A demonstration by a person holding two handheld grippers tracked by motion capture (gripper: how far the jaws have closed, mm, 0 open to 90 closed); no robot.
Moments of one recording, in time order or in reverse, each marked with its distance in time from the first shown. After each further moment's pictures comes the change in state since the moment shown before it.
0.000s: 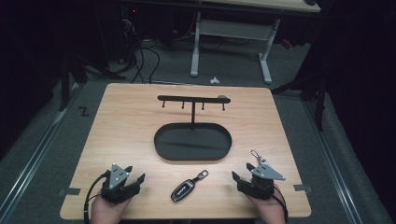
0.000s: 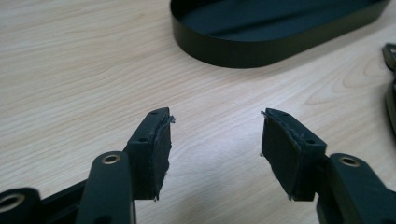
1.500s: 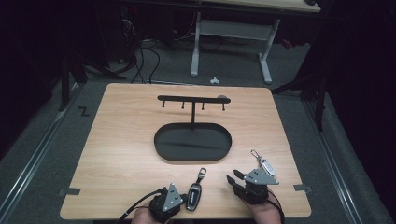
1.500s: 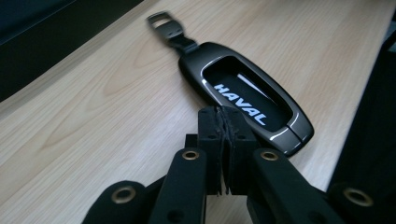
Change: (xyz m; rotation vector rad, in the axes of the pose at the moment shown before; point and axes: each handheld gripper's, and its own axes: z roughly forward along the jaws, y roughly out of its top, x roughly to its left) left arm -0.127 0.009 0.039 0.093 -0.358 0.306; right arm 0.024 -0.002 -0.002 0.001 0.108 -0.072
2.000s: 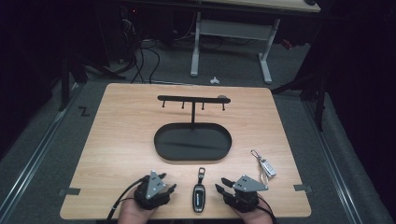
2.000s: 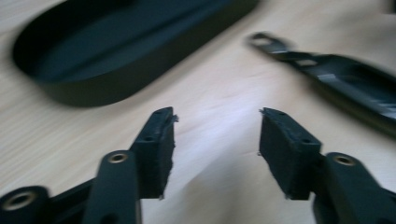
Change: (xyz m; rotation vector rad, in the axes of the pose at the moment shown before) left arm 0.057 -0.018 -0.029 -0.078 0.234 -0.115; right arm 0.033 0.001 0.004 0.017 0.115 -0.037
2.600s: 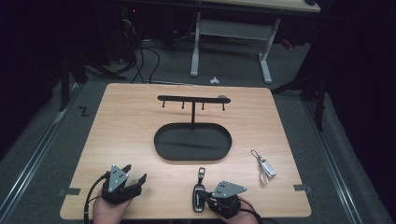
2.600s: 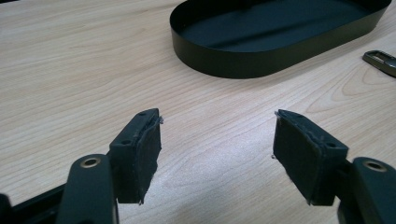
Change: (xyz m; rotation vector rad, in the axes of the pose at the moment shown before) left arm 0.056 -0.028 -0.038 -0.065 0.152 -0.175; right arm 0.039 0.010 0.027 0.045 0.217 -0.108
